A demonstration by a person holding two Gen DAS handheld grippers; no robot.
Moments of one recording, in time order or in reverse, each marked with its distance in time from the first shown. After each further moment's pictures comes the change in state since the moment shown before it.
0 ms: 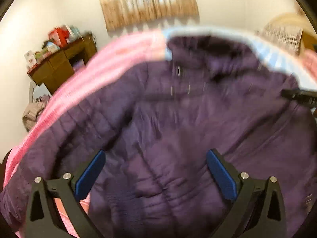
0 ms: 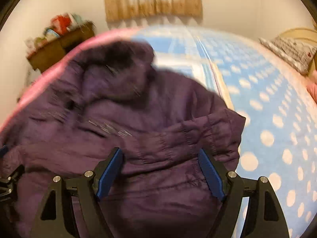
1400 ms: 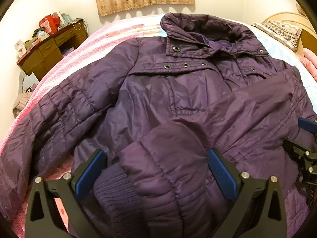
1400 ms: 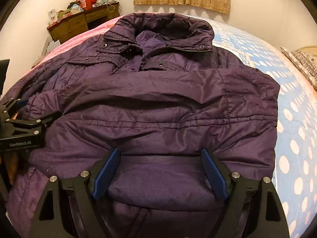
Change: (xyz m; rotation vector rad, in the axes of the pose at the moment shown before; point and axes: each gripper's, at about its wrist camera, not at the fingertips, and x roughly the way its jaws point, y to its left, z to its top) left arm 0.010 0.006 -0.006 -0.027 0.052 -0.061; right arm -0.031 0.079 -0.062 -0.173 0.062 0.069
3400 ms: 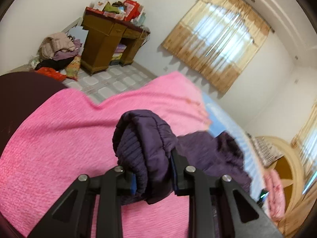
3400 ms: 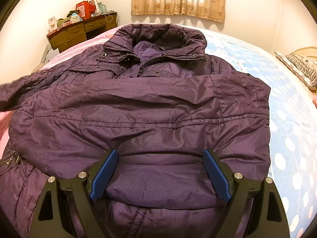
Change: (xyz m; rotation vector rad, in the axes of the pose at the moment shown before) left arm -0.183 0.344 -0.095 -0.682 -0.329 -0.250; right arm -0.012 0.001 -0.008 0.013 -0.079 -0.023
